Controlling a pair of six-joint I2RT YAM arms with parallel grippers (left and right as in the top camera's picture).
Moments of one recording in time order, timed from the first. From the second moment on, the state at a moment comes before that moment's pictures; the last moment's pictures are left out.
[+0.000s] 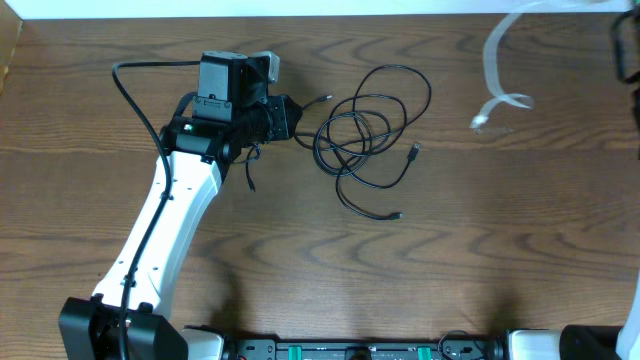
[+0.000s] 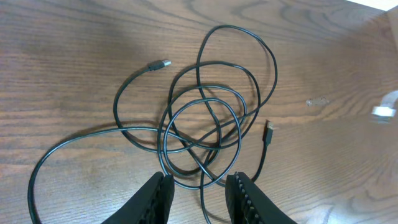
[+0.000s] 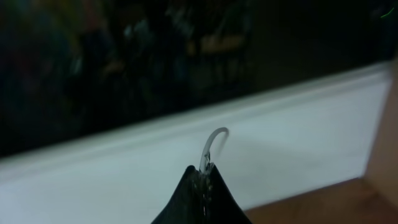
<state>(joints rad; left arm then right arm) -0.20 1.52 1.28 -0.60 0.36 -0.29 -0.01 1.54 2.13 -0.62 0.15 0.22</state>
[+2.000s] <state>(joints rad) -0.22 1.52 1.28 -0.60 0.33 -0.26 -0.26 2.05 2.15 -0.78 -0.27 0.19</state>
